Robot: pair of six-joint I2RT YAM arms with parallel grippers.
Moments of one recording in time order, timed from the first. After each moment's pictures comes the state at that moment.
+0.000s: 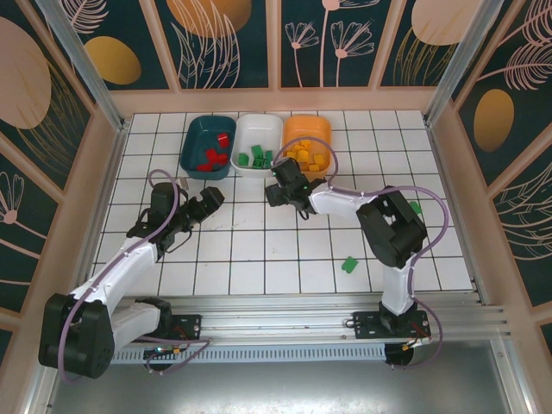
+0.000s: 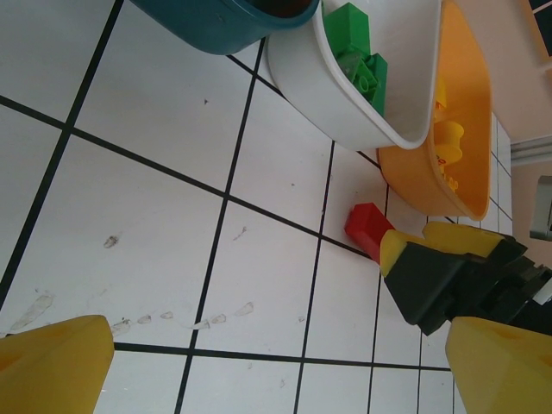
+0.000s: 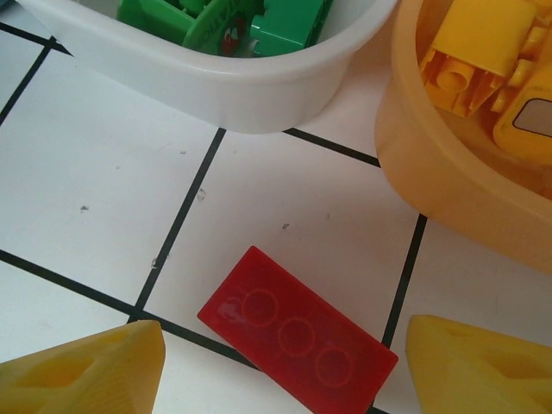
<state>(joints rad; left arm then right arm) -0.24 1.10 0.58 -0.13 0.26 -0.86 0.72 1.94 1.24 -0.17 0.22 0.19</state>
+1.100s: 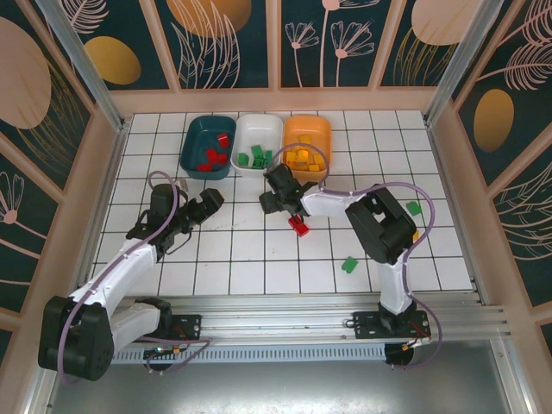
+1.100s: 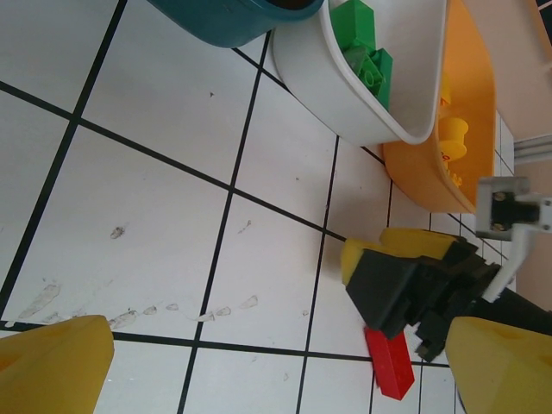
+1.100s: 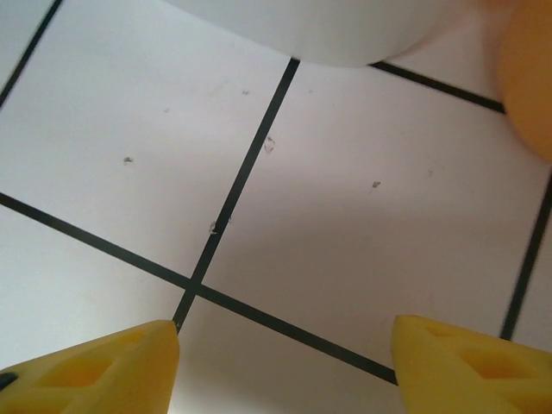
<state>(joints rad) -0.24 1.09 0.57 -0.14 0.26 -0.86 0.76 1.99 1.26 -0.19 0.15 0.26</state>
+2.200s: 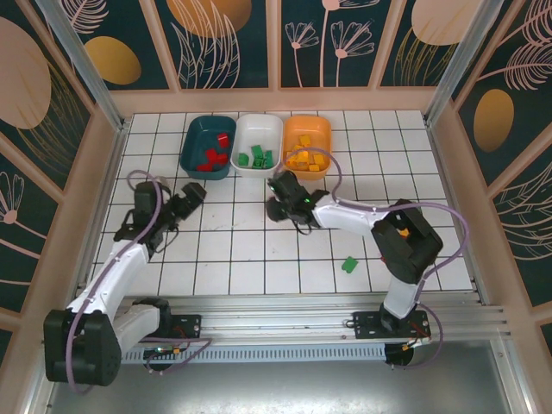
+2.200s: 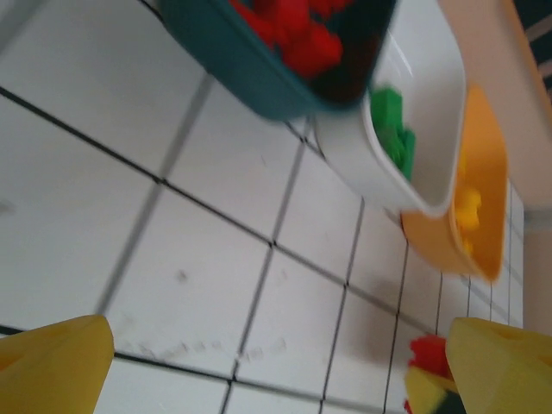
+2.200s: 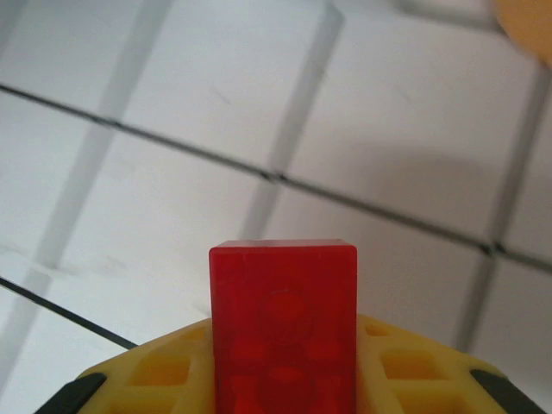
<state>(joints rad) -0.06 1.04 0.61 -0.22 0.25 -0.86 0.83 1.81 1.19 -0.23 0.10 0.41</state>
